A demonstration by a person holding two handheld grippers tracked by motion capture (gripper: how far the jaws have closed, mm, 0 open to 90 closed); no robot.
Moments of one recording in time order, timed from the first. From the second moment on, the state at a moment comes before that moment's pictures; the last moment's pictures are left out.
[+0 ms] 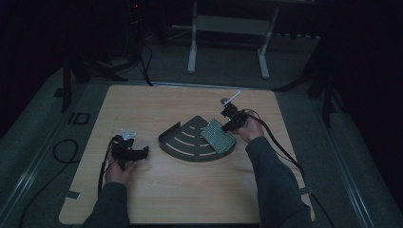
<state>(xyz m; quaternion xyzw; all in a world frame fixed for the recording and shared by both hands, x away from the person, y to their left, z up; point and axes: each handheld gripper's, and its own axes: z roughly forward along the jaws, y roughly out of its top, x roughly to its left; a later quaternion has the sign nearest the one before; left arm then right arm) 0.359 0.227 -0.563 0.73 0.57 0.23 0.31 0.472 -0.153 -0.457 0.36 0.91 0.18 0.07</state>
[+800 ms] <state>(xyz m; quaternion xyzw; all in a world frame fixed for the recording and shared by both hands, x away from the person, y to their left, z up) 0.359 0.227 -0.563 0.73 0.57 0.23 0.31 0.474 -0.146 -0.472 0.34 0.92 0.15 0.08</state>
